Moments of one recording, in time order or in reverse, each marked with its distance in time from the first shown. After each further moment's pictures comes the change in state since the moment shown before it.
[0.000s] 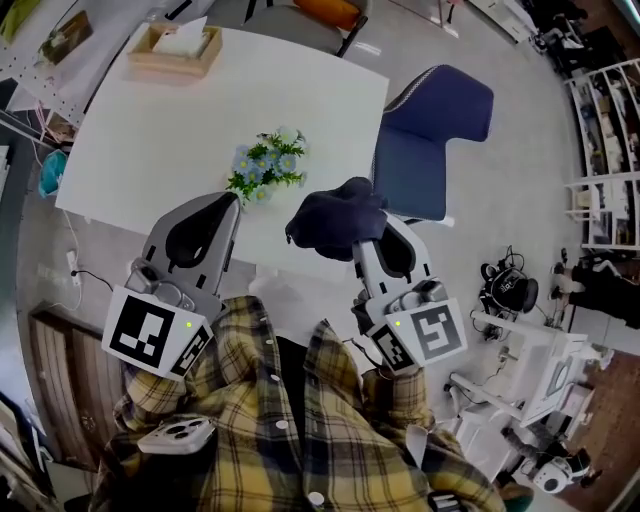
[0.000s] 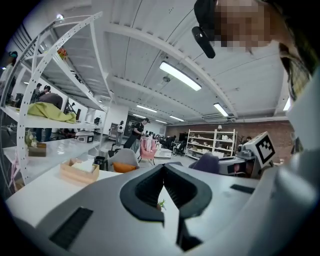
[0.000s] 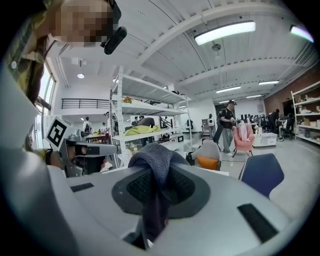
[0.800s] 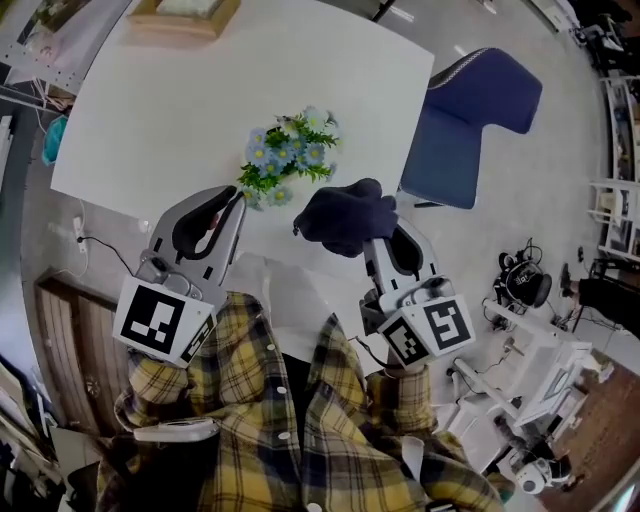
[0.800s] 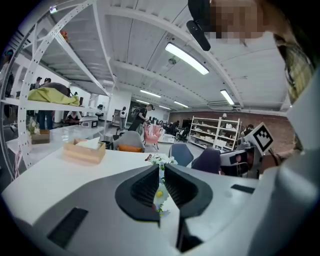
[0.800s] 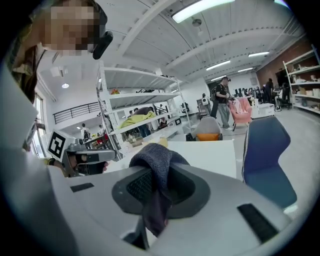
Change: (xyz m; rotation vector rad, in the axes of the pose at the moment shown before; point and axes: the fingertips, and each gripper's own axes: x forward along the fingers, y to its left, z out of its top) left arm 0.027 0.049 -0.085 -0.022 0.171 0.040; right arm 0.047 -0.023 -0.088 0.209 0.157 0.025
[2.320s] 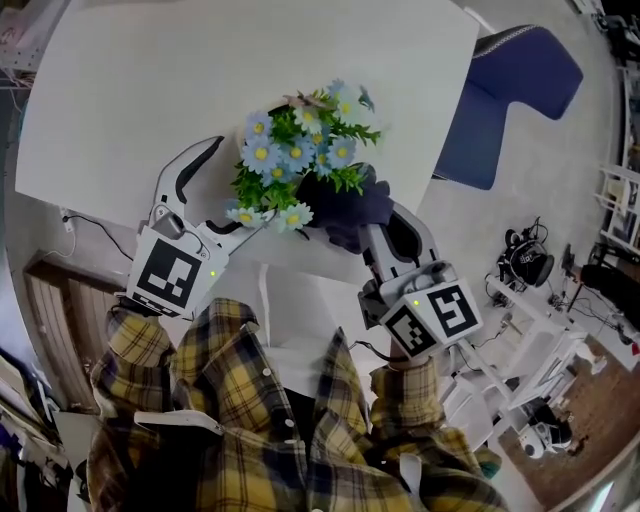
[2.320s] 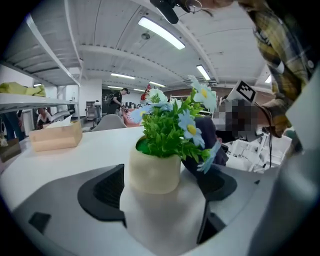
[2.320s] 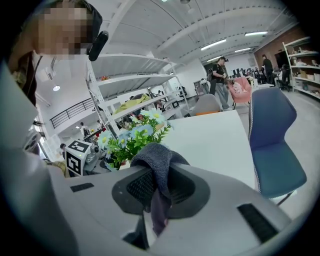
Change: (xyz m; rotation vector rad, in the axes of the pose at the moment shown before) left arm 0.082 0.042 -0.136 0.260 0.205 -0.217; right arm 0.069 -0.026 -0.091 0.096 0.177 0.015
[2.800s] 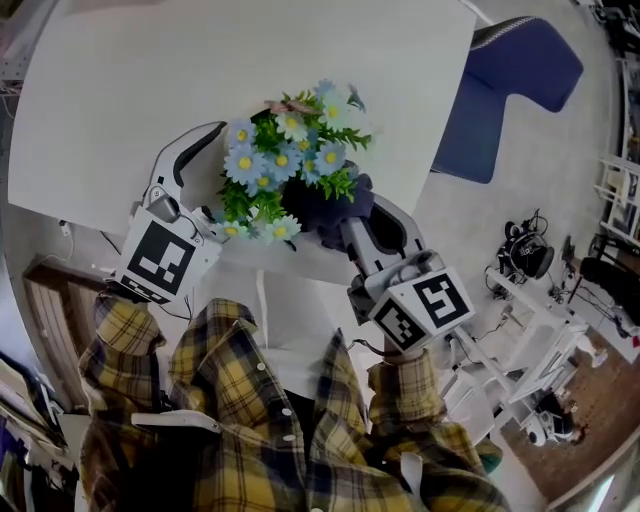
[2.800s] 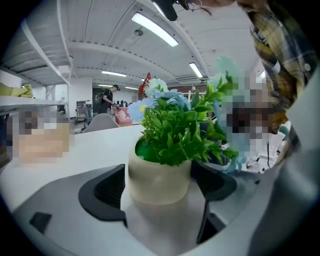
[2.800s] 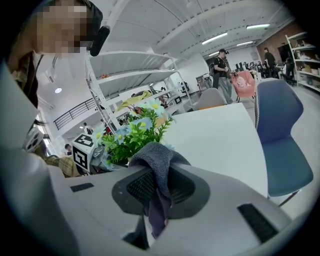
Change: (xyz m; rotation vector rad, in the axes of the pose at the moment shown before) left arm 0.023 0.009 0.006 0.055 0.026 -0.080; right arm 0.020 0.003 -0.007 0.016 0.040 0.053
